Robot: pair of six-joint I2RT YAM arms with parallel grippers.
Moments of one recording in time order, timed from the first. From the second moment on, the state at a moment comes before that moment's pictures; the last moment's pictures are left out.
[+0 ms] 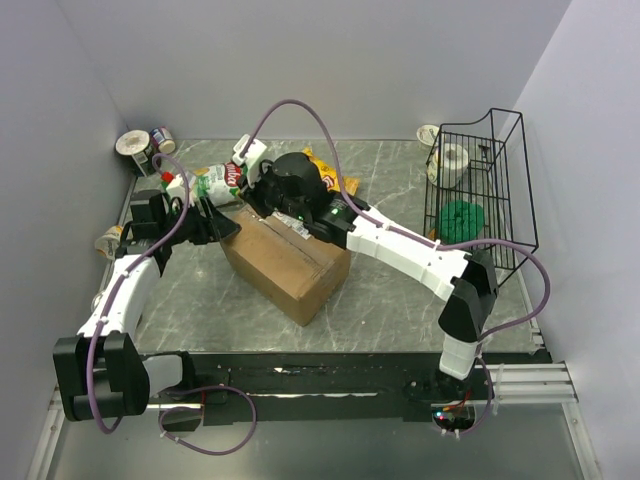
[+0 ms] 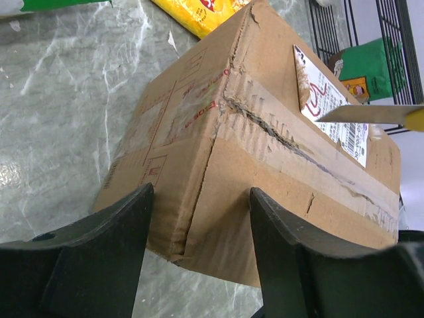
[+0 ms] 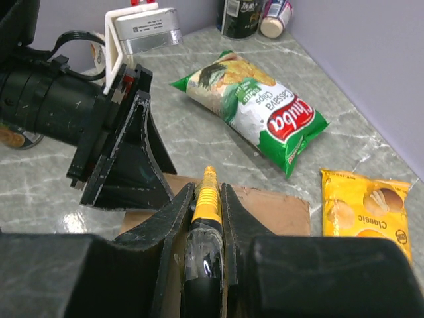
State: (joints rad) left arm 0.08 1.19 0.82 -0.19 0.73 -0.30; right arm 0.95 1.79 1.76 -0.20 0.00 -0.14
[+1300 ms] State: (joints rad) left arm 0.08 1.18 0.79 -0.14 0.71 -0.34; right arm 0.97 1.84 1.69 -0.14 0.07 -0.20
